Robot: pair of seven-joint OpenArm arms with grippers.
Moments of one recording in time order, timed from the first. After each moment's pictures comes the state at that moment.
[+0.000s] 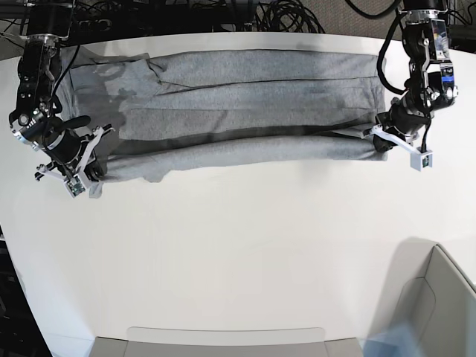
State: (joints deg) left arm 14.1 -23.7 -15.0 104.1 -41.5 4.2 56.6; right arm -4.0 26.5 11.9 101.6 18.8 35.7 -48.0
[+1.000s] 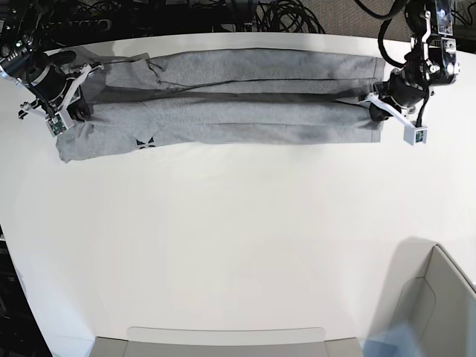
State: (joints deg) left arm 25.0 -26.1 -15.3 112.3 -41.5 4.0 60.5; right arm -27.6 24.6 27.8 118.8 30.4 35.8 -55.7
